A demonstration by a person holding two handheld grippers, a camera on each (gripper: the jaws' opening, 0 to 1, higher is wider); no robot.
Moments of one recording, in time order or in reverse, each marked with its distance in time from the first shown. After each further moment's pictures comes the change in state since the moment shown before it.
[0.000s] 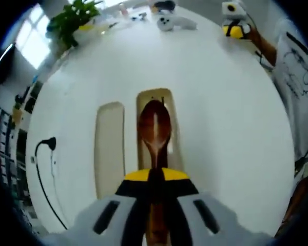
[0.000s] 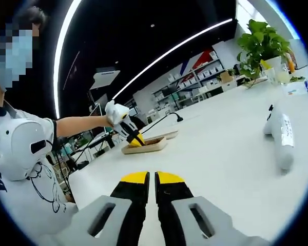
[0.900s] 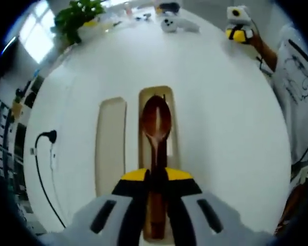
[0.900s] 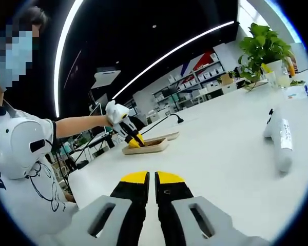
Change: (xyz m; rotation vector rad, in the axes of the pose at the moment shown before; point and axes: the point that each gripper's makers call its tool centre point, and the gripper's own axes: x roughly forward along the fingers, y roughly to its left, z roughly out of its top) left arm -0.027 0.021 -0.015 -0.061 -0.041 0.014; right arm -0.006 0.008 0.002 -0.020 -0.003 -0.005
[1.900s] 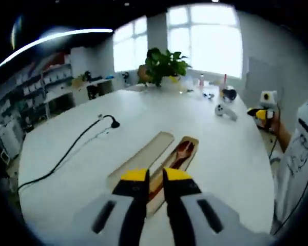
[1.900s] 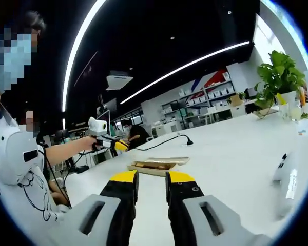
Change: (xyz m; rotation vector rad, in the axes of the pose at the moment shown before) left arm -0.117 0.001 -0.046 -0.578 -0.665 0.349; right arm 0.031 0.035 0.057 -0.152 -0.074 0.070
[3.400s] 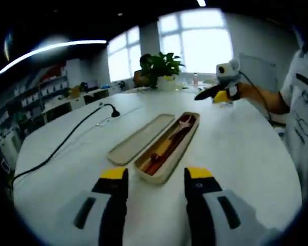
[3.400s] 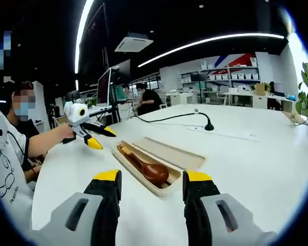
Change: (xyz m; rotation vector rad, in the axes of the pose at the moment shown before) left arm 0.007 0.015 -0.080 0.199 0.045 -0.019; right arm 0.162 -0.045 -0.064 -0.168 0.382 0.081
